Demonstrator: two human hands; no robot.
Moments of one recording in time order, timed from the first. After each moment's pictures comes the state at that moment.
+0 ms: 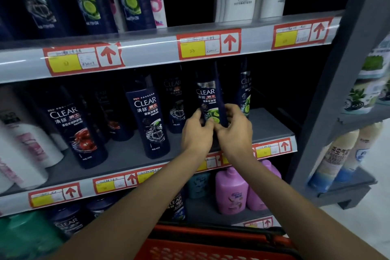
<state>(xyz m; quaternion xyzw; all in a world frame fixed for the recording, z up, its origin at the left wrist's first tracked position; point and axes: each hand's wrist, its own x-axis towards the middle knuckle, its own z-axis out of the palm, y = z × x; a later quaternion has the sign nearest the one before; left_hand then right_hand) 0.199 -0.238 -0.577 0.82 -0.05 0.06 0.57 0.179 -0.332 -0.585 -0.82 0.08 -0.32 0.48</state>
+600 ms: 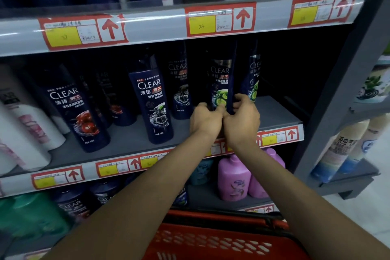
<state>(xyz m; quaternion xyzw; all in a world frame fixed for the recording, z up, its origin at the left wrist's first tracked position) 0.211 -0.249 -0.581 0.84 0.02 0.03 0.54 0.186 -0.329 -0.592 -0.82 0.17 -0.31 0.44</state>
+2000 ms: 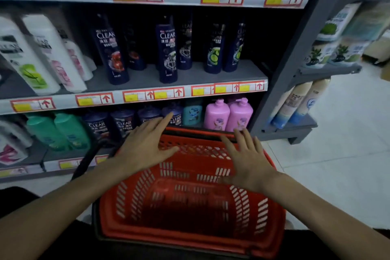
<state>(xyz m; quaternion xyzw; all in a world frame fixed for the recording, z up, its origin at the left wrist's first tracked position) -0.018 -0.044 -0.627 0.97 -0.23 0.01 0.10 -0.104 -0.332 -0.627 -0.99 -0.04 0.10 -0.03</state>
